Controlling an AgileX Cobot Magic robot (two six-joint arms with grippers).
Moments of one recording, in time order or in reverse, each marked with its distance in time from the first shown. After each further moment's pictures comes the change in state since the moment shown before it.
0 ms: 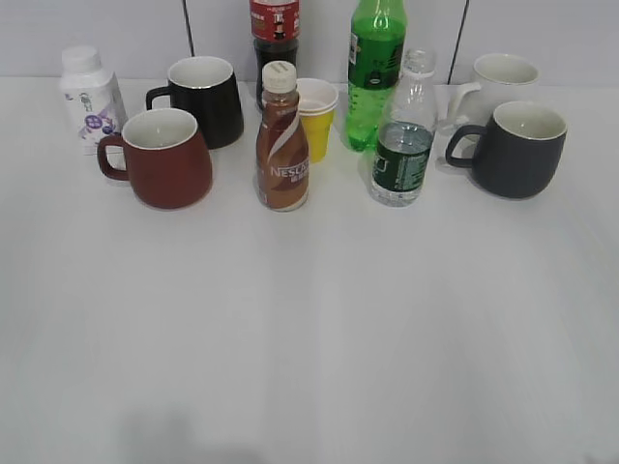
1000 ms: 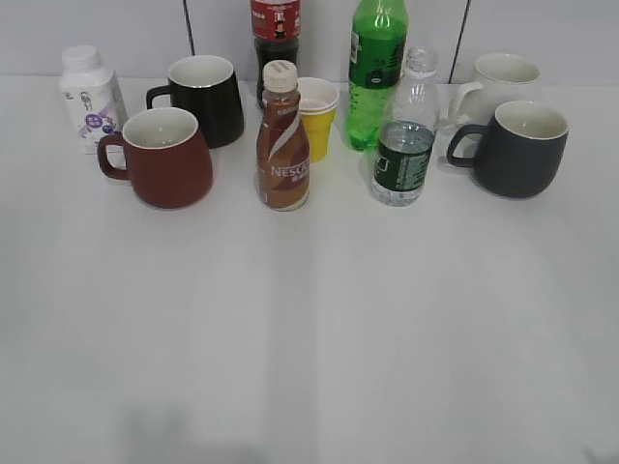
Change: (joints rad) left arm 0.000 0.000 0.030 0.038 -0.065 0.000; right arm 0.000 -0.012 0.041 -0.002 -0.042 -0.001
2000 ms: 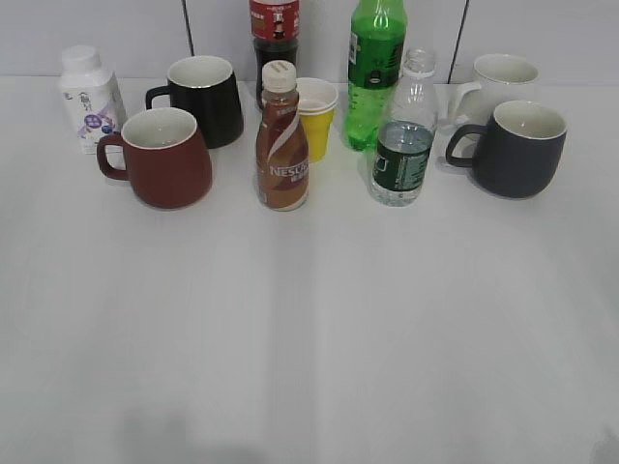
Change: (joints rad) left arm 0.423 -0.105 0.000 -0.002 -0.001 0.000; right arm -0.219 0.000 0.000 0.000 -0.003 -0.001
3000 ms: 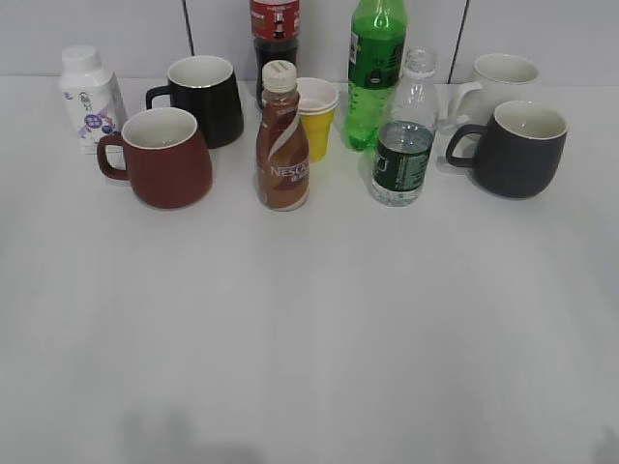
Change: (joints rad) left arm 0.000 0.000 0.000 0.000 0.000 0.000; right arm 0.000 0.000 0.000 0.000 -0.001 0.000
